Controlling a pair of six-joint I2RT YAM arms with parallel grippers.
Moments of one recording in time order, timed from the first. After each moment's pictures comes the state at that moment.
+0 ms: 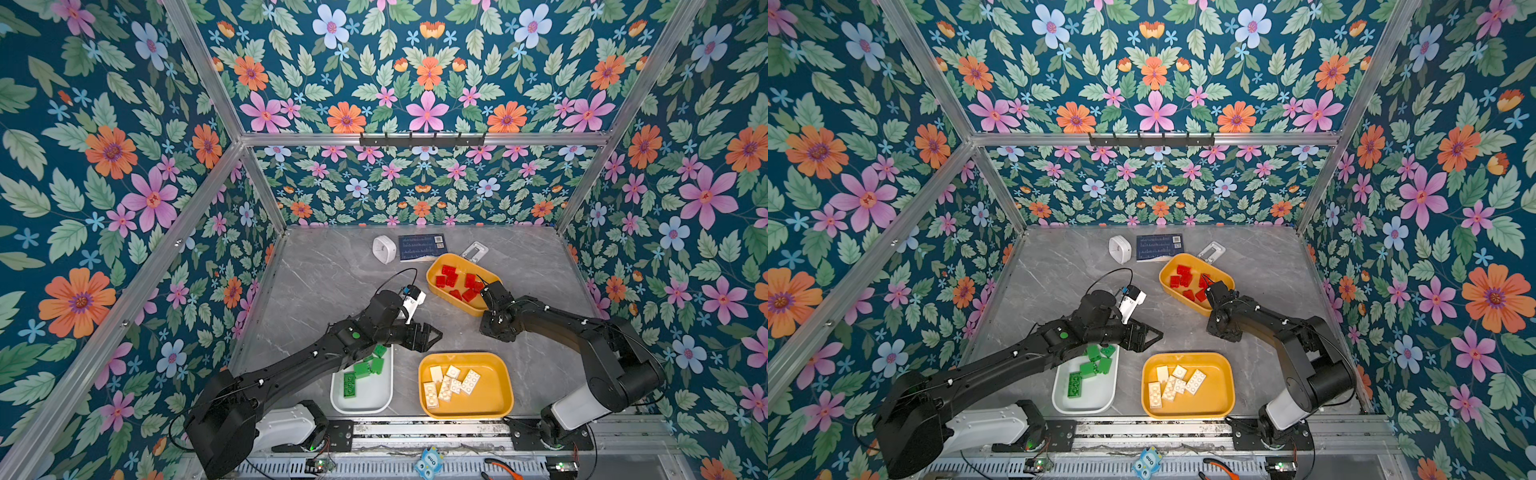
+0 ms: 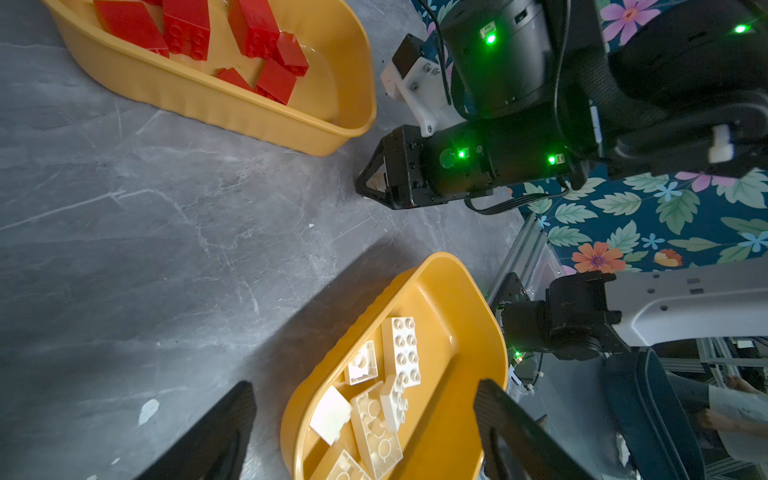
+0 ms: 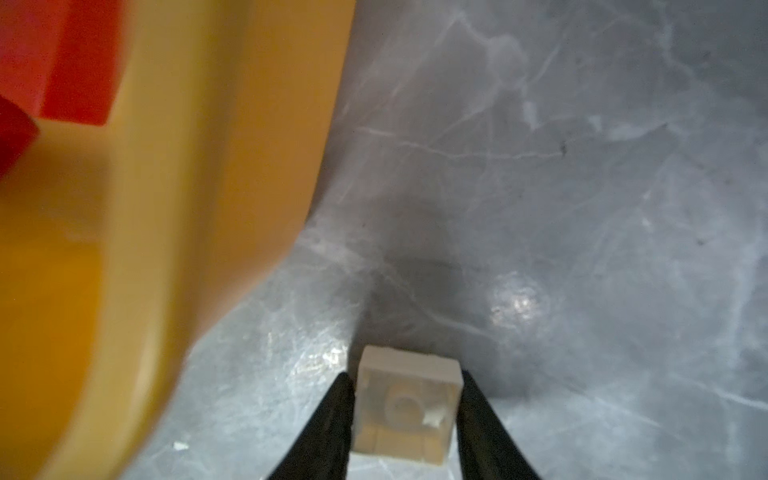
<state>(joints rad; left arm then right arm) -0.85 1.21 0.77 -0.17 0.36 -0.52 0.41 1.57 0.82 -0.56 0.12 0.74</state>
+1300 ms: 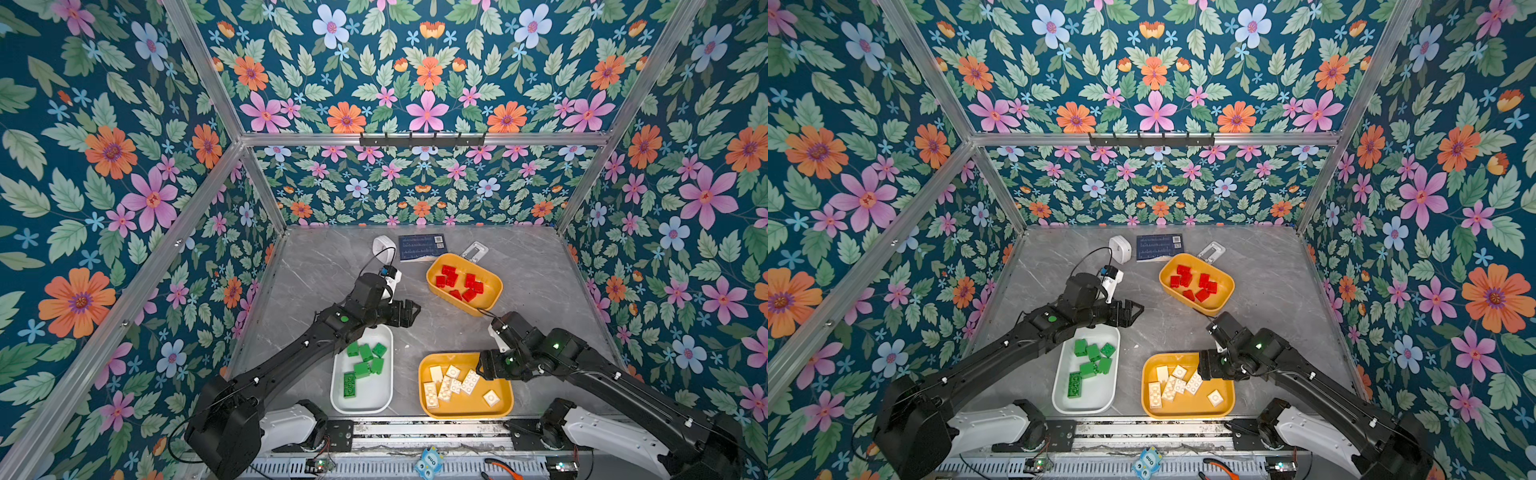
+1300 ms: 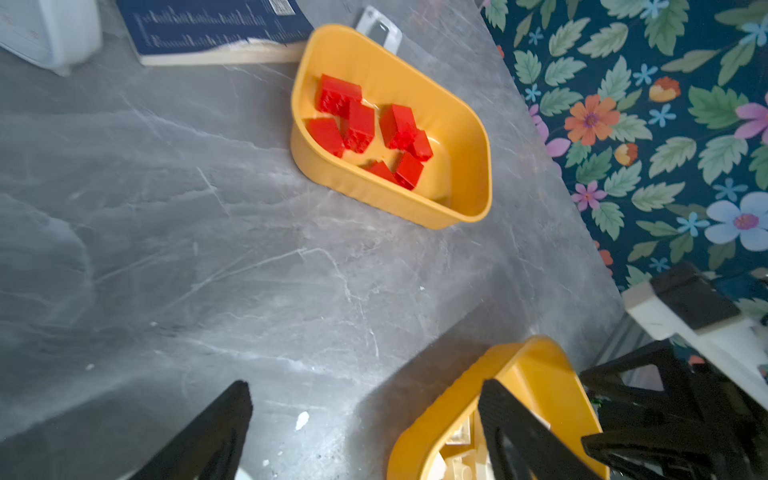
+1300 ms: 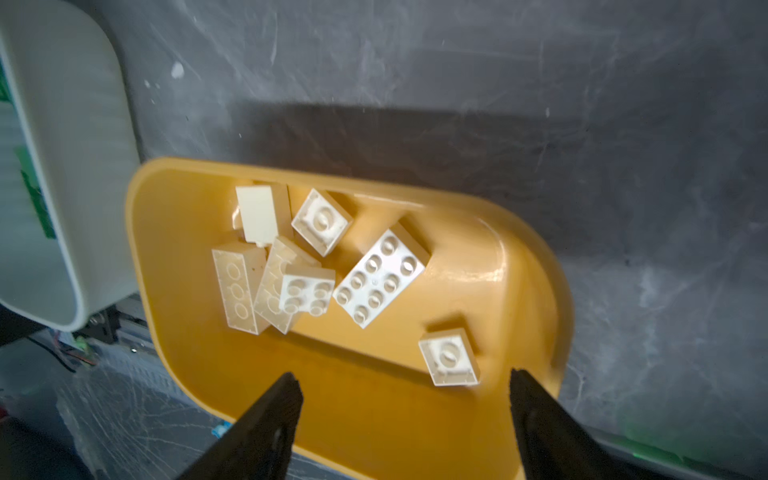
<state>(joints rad) -0.65 1.22 0.87 -0.29 0.19 -0.43 0.66 0.95 0.76 -1.01 -0.16 0.66</state>
